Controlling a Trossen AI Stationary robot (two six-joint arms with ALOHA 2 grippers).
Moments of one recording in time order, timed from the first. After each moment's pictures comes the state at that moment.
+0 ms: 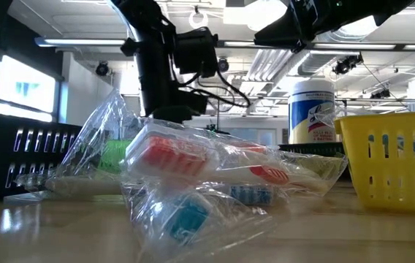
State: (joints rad) left arm 0.08 1.88 1.25 -0.66 -0.15 -0.30; right arm -0.06 1.10 0.68 0.18 0.10 -0.11
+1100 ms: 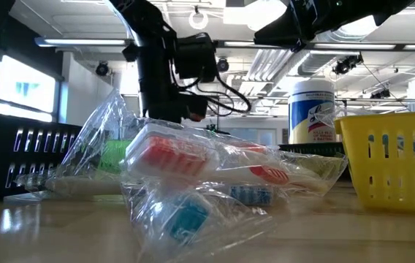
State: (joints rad) left arm 0.10 1.89 1.24 -0.65 -0.01 -0.26; right arm -0.06 1.10 0.68 0.18 0.10 -0.11
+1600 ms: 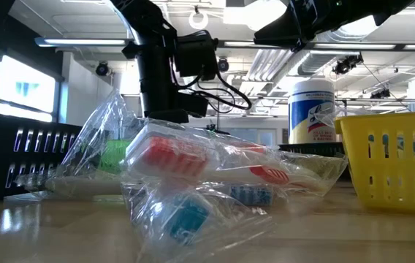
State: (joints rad) left arm 0.10 1.89 1.25 -0.66 -0.14 -0.21; right arm -0.06 1.10 0.68 0.18 0.10 -0.11
